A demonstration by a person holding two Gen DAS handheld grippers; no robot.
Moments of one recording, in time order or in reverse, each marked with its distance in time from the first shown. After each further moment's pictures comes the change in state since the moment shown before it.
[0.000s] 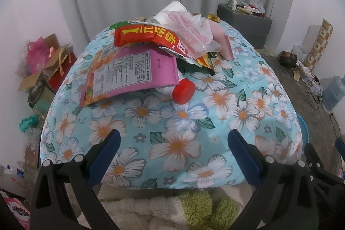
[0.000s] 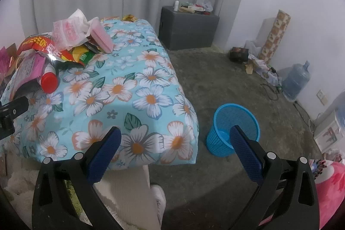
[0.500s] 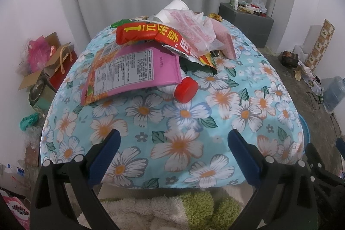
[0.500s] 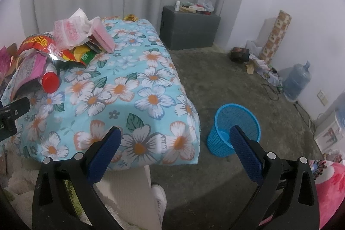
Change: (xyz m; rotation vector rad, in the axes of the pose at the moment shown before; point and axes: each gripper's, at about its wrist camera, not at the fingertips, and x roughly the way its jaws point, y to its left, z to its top) left arm 0.001 0.003 0.001 -0.008 0.006 0.005; right arm -0.003 0.003 0.000 -0.003 0.002 0.005
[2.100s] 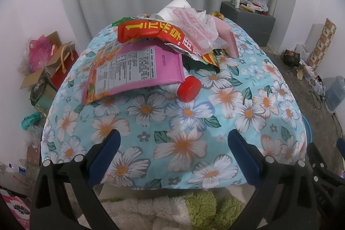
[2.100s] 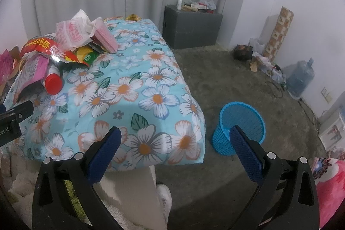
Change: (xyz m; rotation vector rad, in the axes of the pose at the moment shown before) left arm 0.003 0.005 -0.001 -0.001 0.007 0.004; right arm 0.003 0.002 0.004 0.005 0.005 0.005
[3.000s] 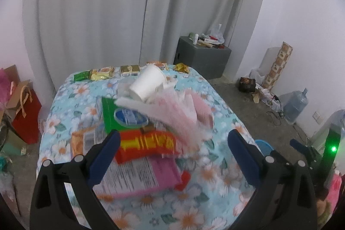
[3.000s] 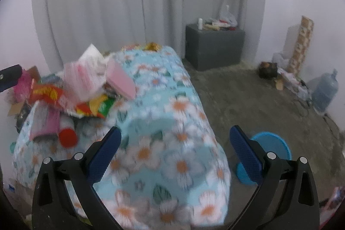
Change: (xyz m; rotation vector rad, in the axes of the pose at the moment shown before) left arm -0.012 0.064 0.136 0.082 -0.190 -0.355; right arm 0.033 0.000 0.089 0.041 -0.121 0.254
